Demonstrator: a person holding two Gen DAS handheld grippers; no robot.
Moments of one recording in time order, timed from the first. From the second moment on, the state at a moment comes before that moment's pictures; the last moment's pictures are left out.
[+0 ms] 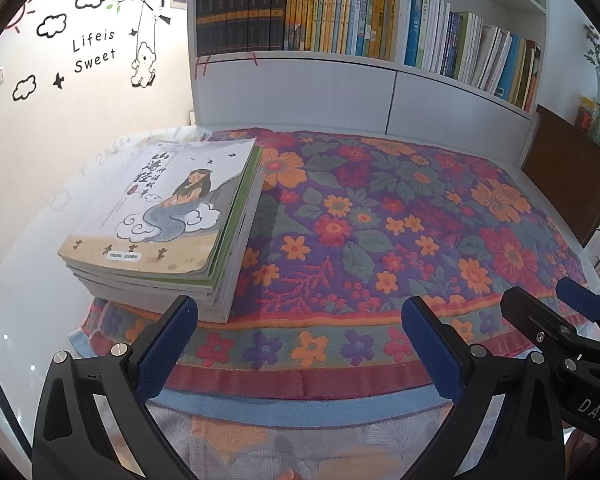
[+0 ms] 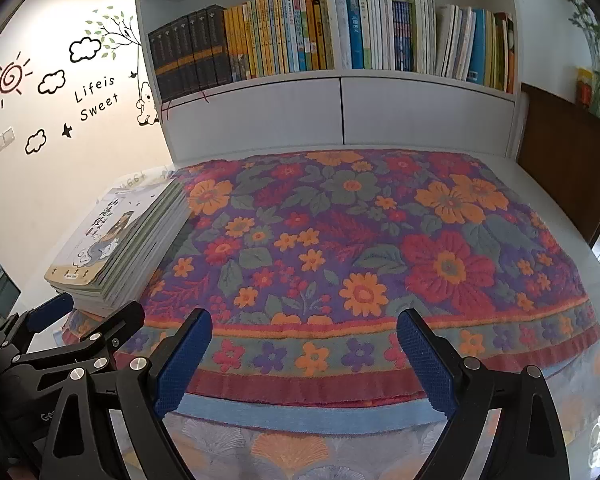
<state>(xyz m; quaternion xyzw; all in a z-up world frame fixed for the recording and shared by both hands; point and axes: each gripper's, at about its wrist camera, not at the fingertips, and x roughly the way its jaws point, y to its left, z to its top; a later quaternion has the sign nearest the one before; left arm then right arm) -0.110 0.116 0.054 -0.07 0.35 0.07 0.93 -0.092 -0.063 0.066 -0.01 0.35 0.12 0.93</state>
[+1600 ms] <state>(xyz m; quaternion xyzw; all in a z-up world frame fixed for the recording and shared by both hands) -0.114 0.116 0.054 -0.06 0.34 0.09 0.93 -0.092 -0.064 0.061 0.01 0.36 0.13 0.92</state>
